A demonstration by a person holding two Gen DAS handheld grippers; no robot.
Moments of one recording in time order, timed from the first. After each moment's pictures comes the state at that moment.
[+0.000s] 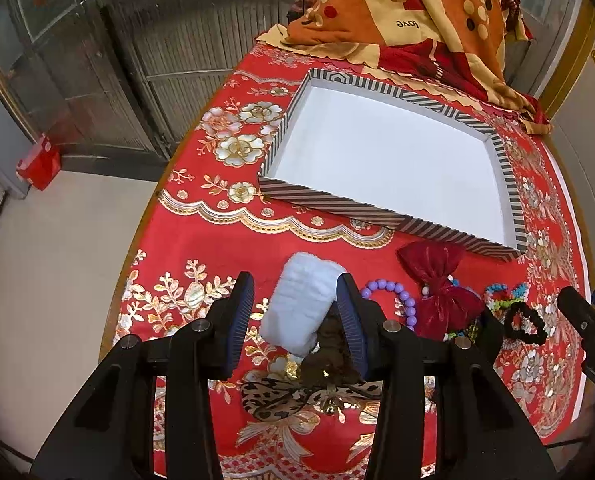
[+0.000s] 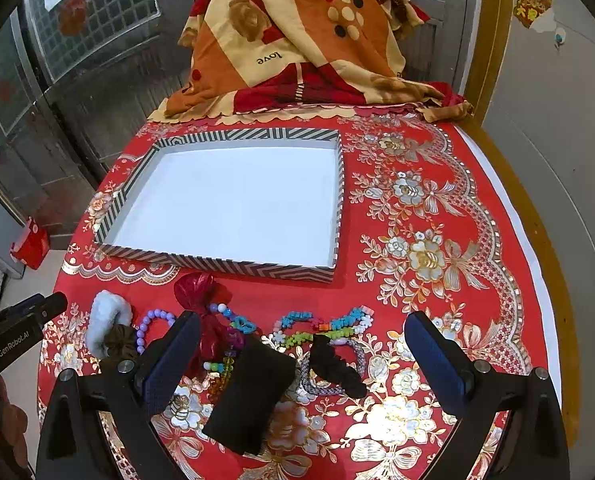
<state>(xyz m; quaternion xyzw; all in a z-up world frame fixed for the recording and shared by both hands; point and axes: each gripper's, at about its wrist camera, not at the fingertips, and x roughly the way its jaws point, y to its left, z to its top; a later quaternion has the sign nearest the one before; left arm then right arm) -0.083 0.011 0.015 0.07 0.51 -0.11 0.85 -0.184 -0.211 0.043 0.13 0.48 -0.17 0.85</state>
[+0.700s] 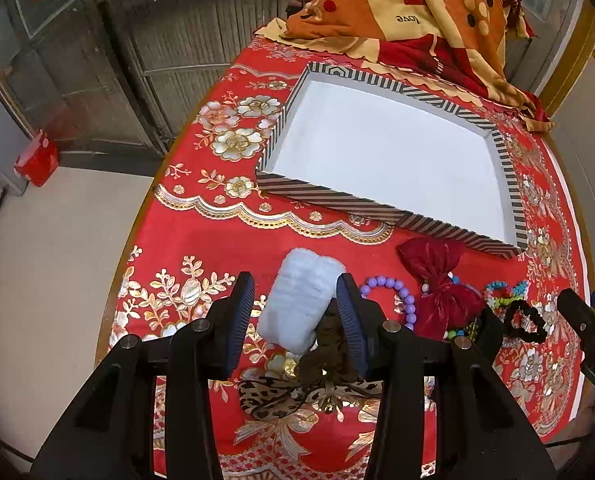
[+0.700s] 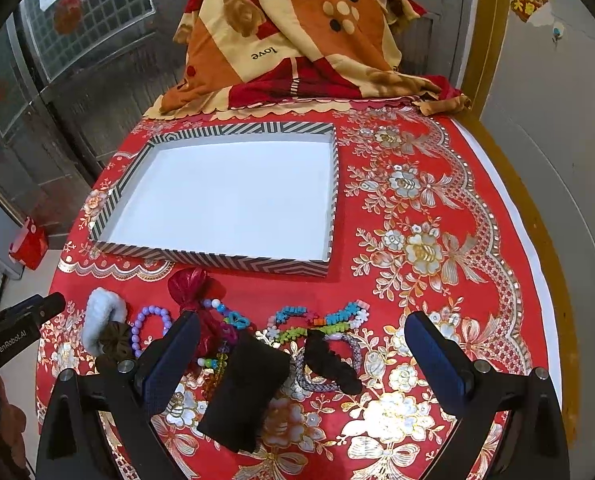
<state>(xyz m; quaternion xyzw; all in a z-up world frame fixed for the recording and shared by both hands) -0.084 0.010 0.008 0.06 0.52 -0.12 0.84 -0.186 -0.215 0.040 0.14 0.48 -0.17 0.85</state>
